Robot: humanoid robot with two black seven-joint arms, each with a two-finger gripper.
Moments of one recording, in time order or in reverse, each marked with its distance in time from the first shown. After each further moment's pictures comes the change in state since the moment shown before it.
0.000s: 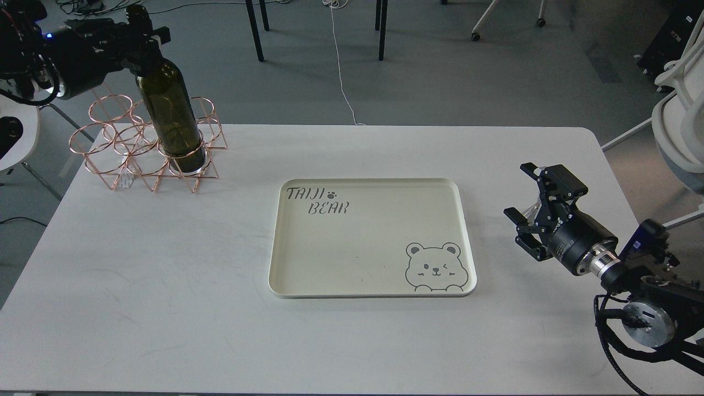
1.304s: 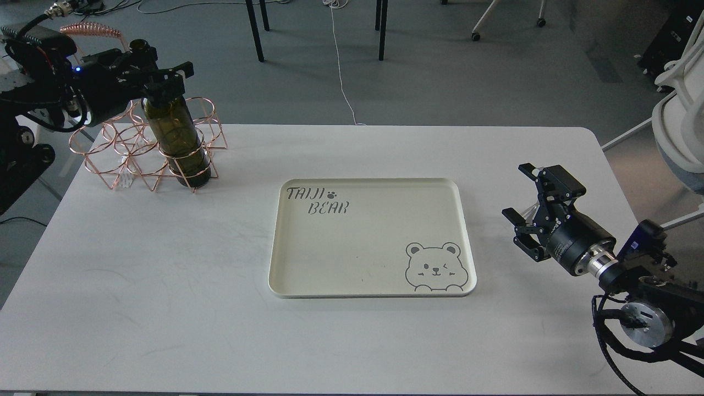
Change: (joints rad) left arm 0.053 -0.057 0.025 0.055 -0.056 0.040 -0.001; right arm -0.001 0.006 0.002 -0.001 0.000 0.000 0.000
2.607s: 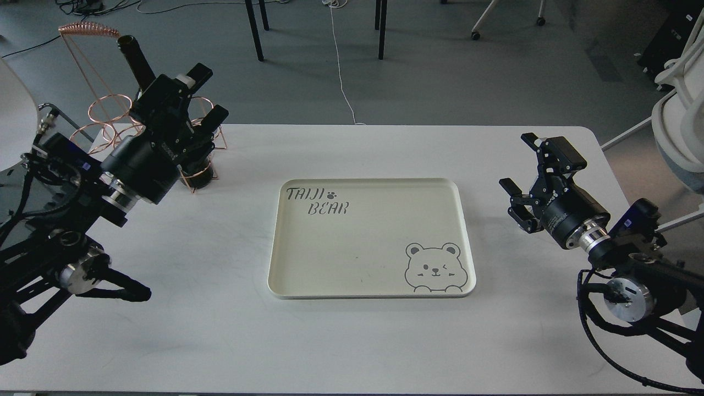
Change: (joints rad) left arm 0.674 -0.130 -0.415 -0.705 -1.128 -0.010 0.000; right arm 0.012 0.083 0.111 -0.065 -0.002 -0.002 0.000
